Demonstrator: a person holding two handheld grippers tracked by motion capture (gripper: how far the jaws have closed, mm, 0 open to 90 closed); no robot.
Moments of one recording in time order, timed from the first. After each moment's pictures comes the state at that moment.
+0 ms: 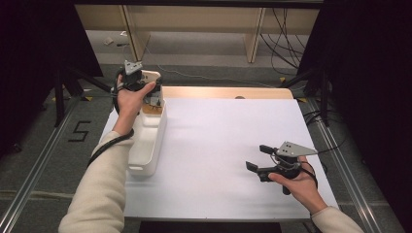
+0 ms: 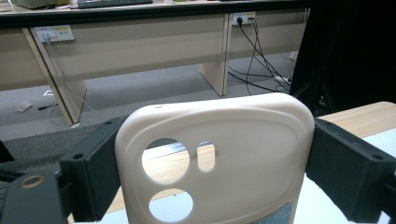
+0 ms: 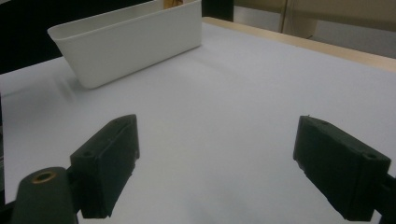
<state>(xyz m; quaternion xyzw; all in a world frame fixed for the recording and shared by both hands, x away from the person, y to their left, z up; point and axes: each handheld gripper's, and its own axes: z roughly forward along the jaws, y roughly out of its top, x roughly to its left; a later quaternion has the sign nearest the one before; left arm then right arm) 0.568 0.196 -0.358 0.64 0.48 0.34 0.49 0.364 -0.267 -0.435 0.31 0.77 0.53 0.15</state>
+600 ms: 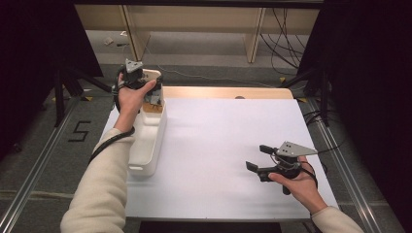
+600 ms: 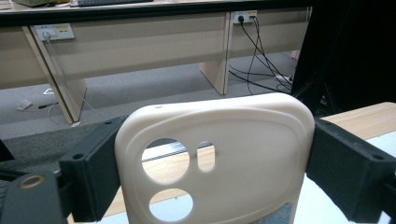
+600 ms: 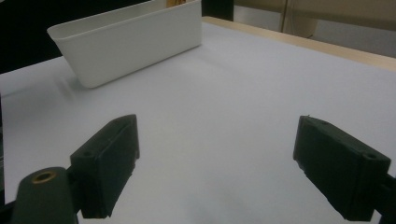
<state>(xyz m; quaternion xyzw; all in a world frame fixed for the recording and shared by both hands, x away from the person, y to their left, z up) 0.575 0.196 -0.358 0.65 0.48 0.34 0.49 0.365 -0.267 -0.435 0.31 0.78 0.53 0.15</state>
